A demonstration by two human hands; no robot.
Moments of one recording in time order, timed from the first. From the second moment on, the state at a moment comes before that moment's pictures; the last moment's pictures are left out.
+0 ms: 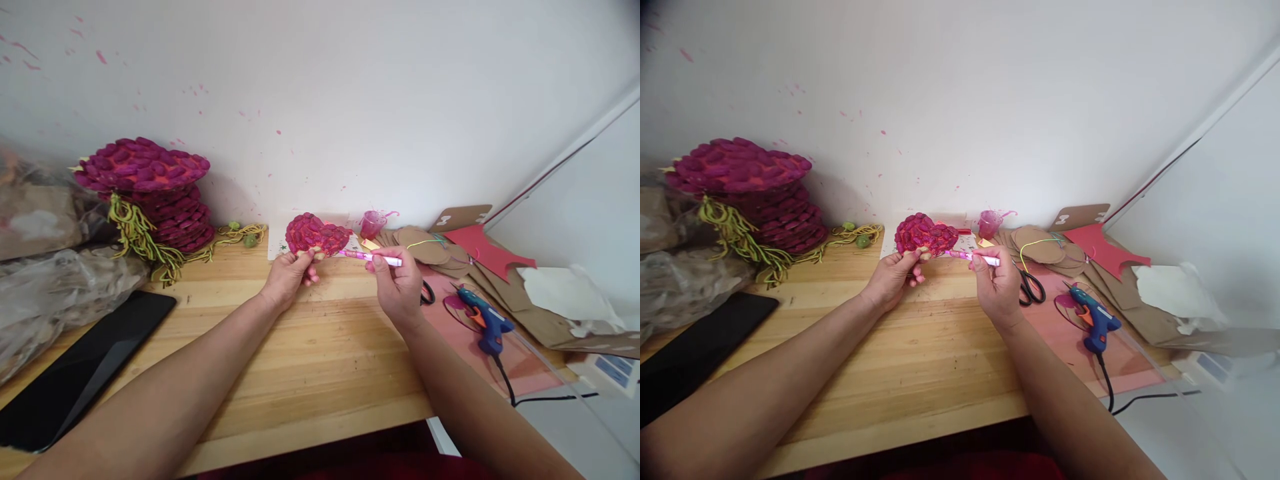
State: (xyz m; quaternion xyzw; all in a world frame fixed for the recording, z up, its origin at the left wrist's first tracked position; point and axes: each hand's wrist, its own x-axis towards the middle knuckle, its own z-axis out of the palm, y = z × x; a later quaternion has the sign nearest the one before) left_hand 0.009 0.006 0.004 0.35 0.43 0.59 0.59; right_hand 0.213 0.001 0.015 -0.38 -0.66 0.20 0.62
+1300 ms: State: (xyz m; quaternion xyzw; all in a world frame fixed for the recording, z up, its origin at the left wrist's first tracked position) left_hand 0.008 0.006 0.007 0.35 0.42 0.58 0.60; right_hand 0.216 0.008 0.011 -0.37 -0.65 0.22 0.63
